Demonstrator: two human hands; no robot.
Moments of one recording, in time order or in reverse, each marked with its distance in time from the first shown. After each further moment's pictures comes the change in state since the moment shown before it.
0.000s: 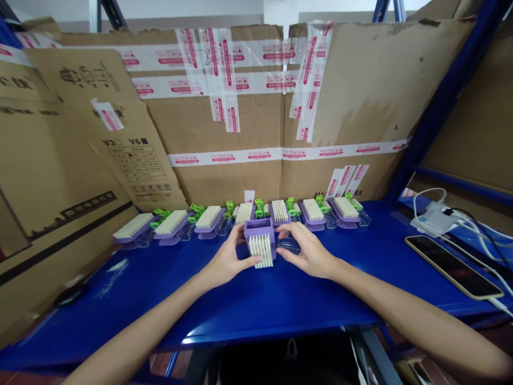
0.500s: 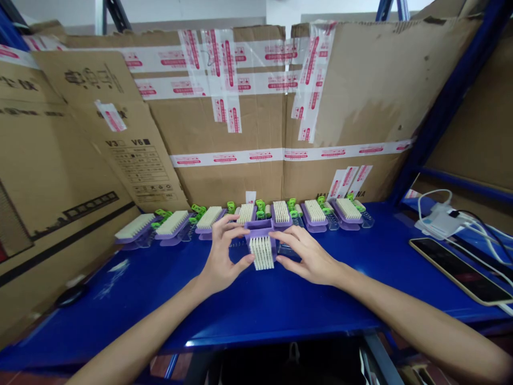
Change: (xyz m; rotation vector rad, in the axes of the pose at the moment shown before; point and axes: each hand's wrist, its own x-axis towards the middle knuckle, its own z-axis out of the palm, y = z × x) left_hand -0.005 0.015 -0.007 0.391 0.273 0.414; right_hand -0.001 -0.012 -0.006 -0.101 -0.112 -0.083
